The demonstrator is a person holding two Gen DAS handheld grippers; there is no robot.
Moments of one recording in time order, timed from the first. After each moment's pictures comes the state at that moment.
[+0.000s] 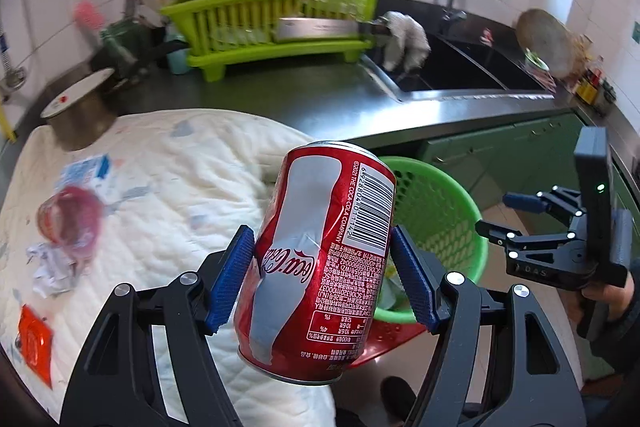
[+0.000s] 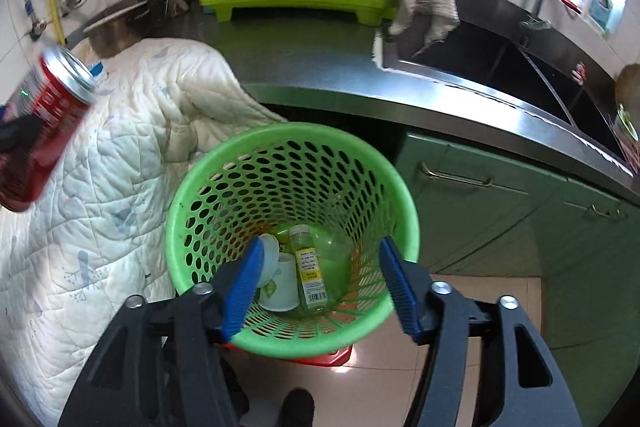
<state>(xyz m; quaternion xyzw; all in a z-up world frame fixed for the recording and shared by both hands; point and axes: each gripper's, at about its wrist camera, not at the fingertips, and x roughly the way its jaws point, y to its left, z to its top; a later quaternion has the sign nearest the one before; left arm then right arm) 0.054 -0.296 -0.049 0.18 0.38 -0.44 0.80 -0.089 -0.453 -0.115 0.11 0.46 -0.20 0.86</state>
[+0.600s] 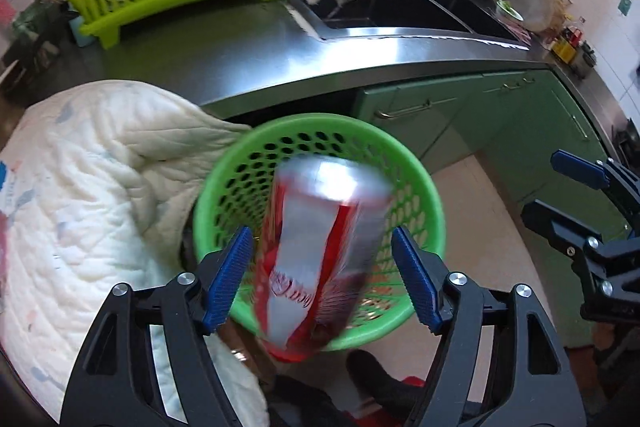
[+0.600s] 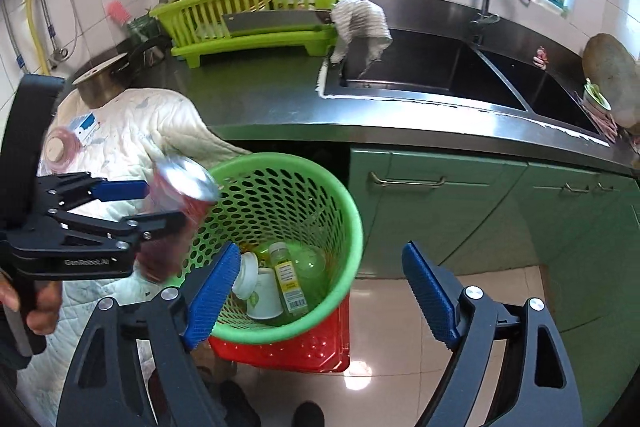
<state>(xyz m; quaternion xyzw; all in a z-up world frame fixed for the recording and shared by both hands) 0.019 -0.403 -0.110 0.20 0.45 -0.48 0.72 -0.149 -0.478 -0.076 0.15 0.41 -0.25 0.87</state>
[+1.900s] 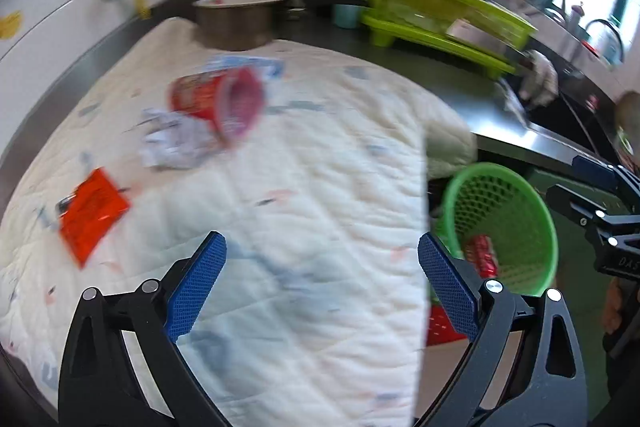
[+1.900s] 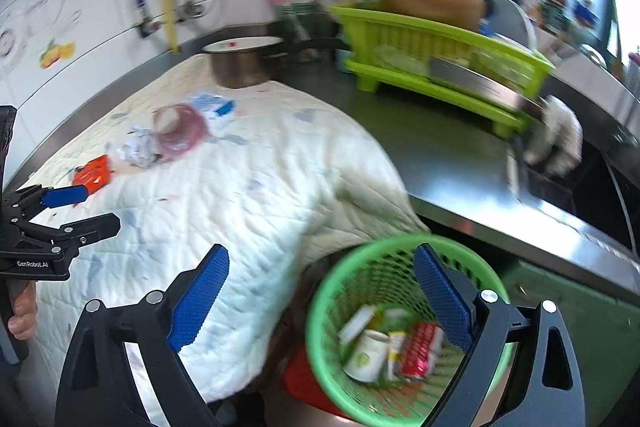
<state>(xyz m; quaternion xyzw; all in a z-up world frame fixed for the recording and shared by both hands) 0.104 -0.143 -0.056 0.08 0.44 -0.23 0.87 0.009 -0.346 -0.046 0.04 0.40 -0.04 0.92</state>
